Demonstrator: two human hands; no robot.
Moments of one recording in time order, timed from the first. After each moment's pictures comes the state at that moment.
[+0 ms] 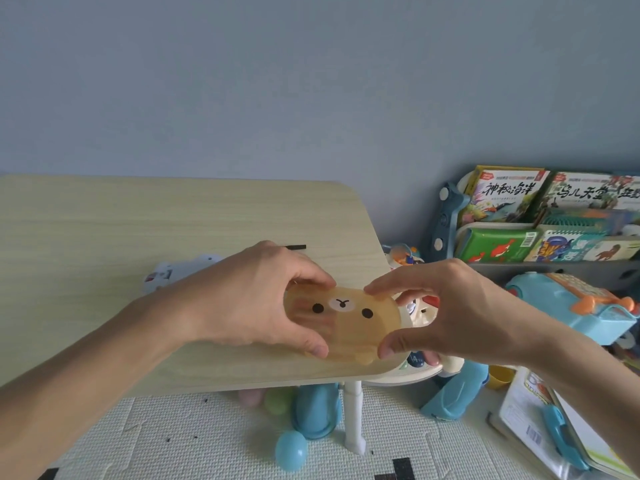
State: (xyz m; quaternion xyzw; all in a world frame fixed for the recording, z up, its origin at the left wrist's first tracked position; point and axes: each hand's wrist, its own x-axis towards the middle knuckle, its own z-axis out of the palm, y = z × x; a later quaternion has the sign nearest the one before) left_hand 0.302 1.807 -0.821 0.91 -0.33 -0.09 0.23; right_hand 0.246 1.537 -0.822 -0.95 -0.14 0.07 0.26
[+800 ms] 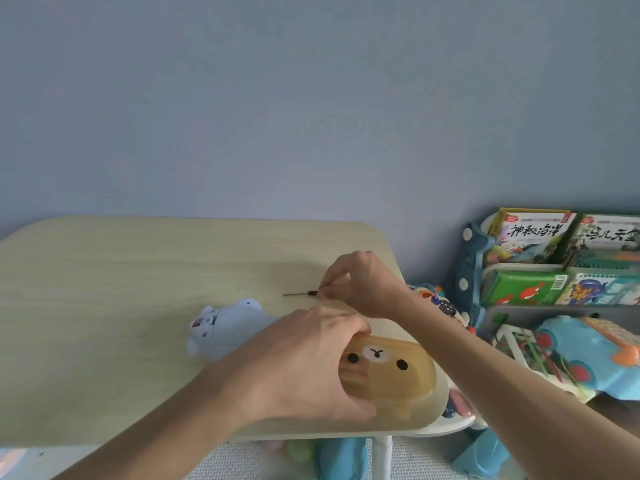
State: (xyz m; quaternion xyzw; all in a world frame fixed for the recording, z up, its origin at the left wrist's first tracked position) left_hand 0.285 1.796 -0.826 0.93 -0.32 -0.06 0.18; right_hand 0.390 1.626 -0.860 -0.95 -0.13 -0.01 0.28
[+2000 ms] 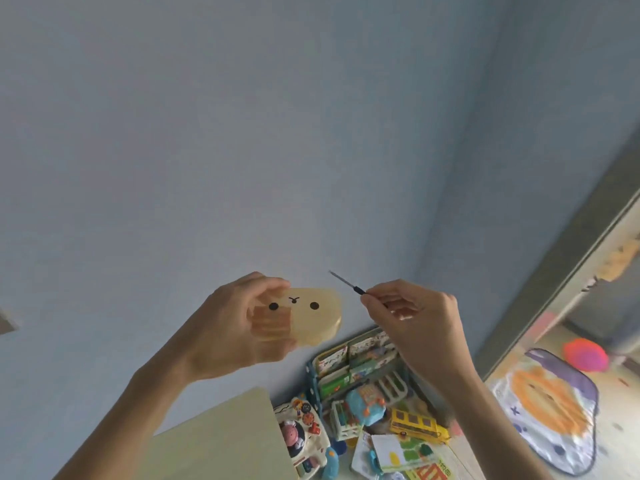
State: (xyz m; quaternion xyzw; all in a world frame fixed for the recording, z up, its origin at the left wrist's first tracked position) left_hand 0.282 1.747 0.012 0.83 -0.42 -0.08 0.36; right_hand 0.122 1.509 0.008 -0.84 0.15 -0.33 0.41
